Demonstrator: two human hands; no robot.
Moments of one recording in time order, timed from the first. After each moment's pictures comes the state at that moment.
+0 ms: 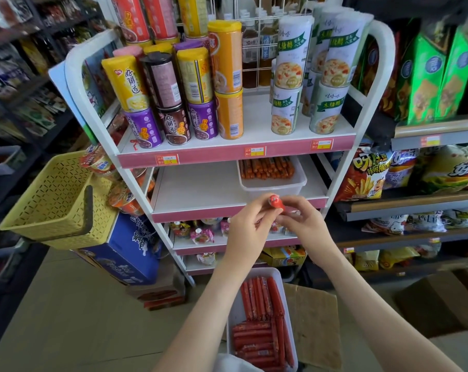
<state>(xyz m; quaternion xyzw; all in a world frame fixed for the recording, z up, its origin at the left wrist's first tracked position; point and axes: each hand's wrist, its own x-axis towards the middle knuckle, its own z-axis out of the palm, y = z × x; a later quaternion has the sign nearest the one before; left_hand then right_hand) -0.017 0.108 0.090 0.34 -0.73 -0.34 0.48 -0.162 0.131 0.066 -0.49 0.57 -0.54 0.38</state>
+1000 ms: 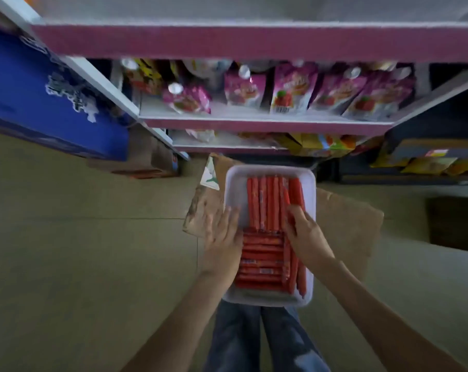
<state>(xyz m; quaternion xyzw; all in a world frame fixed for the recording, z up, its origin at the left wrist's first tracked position) 0.053 0.139 -0.309 0.49 -0.85 -0.12 -0.16 -0.145 0.144 -0.293 -0.51 0.74 -0.09 0.44</state>
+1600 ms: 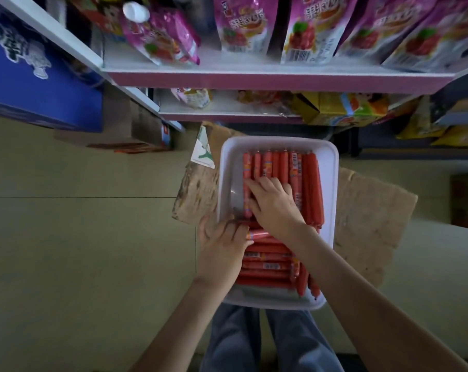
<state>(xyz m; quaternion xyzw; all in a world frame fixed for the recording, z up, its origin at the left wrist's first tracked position) 0.057 0.163 -0.372 0.53 -0.84 -0.10 0.03 -0.095 0.104 -0.382 -0.70 0.64 -0.02 0.33</state>
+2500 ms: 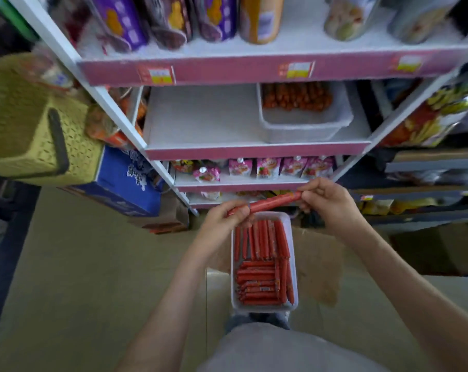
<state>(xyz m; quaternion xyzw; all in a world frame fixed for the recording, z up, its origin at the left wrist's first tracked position) 0.062 0.072 -0.027 0.52 -0.50 -0.65 0.25 -0.167 0.103 -0.010 -0.42 0.63 -0.42 0.50</state>
